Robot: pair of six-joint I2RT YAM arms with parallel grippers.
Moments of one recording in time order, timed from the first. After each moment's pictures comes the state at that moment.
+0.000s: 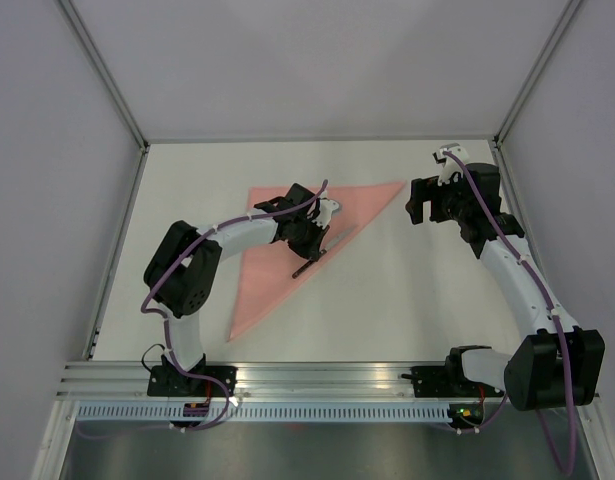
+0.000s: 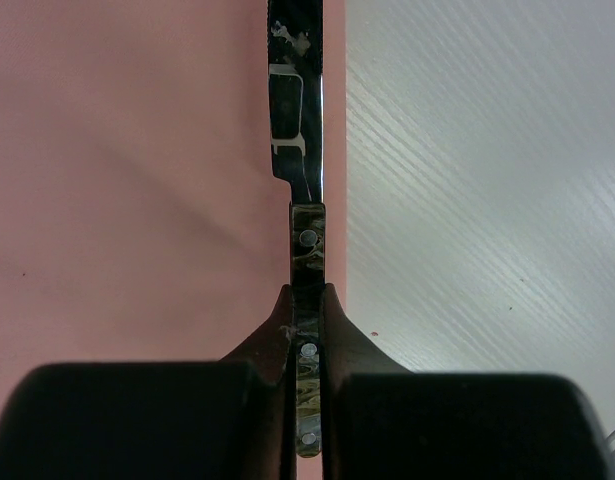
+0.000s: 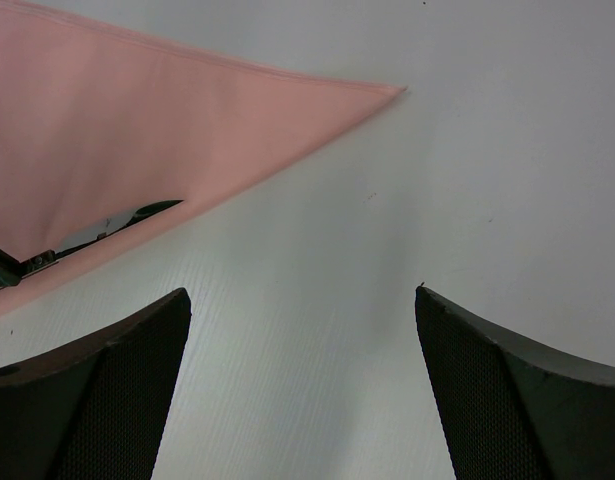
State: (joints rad) left arm -0.64 1.90 1.28 -0.42 0.29 0.06; right arm 0.07 1.23 1.00 -0.32 -0.23 -0.08
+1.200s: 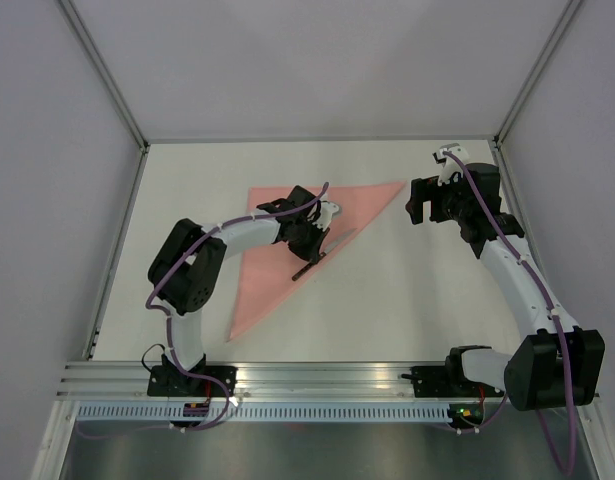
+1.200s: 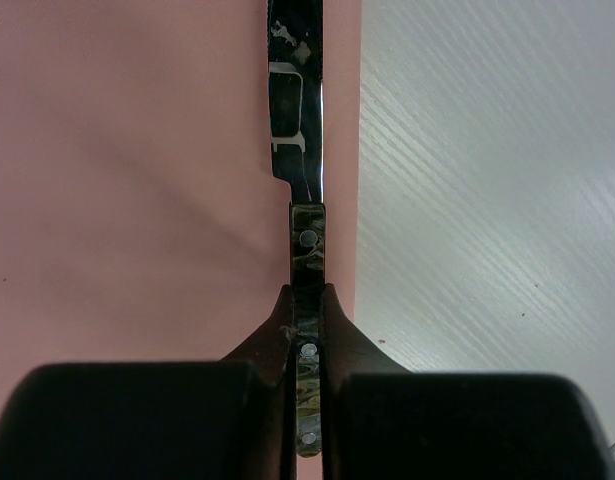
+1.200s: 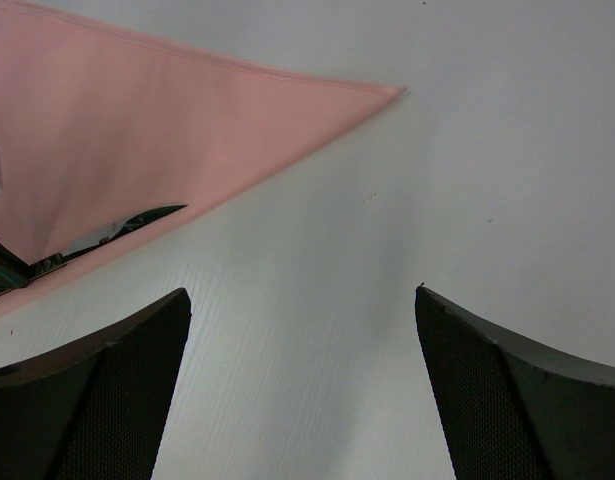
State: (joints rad) left arm -0.64 1.93 1.28 -0.42 0.28 0.05; right arm 0.07 1.23 1.00 -0.32 -0.23 -0.08
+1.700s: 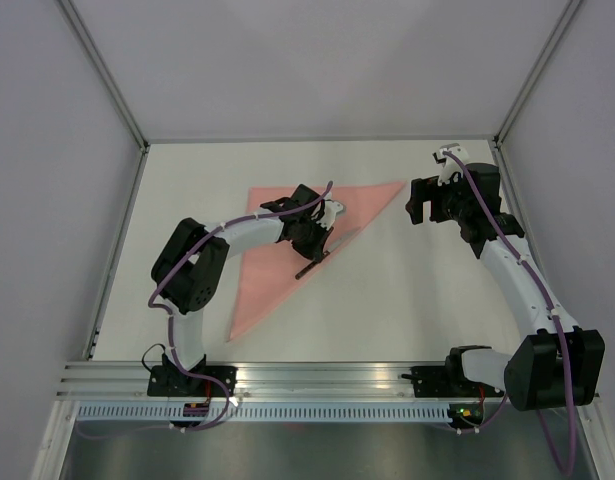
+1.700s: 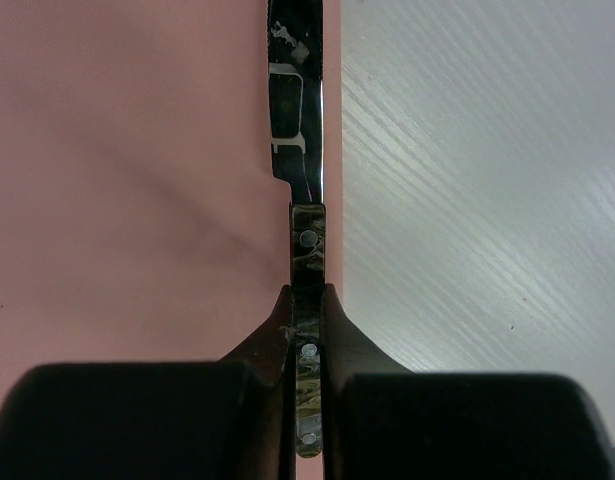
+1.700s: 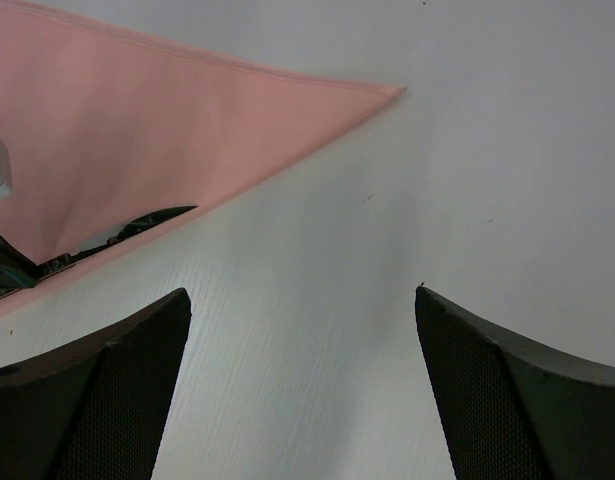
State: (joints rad) left arm -0.65 1.95 1.32 -0.43 0.28 0.05; right arm 0.07 1.23 1.00 -0.32 -0.23 -0.08
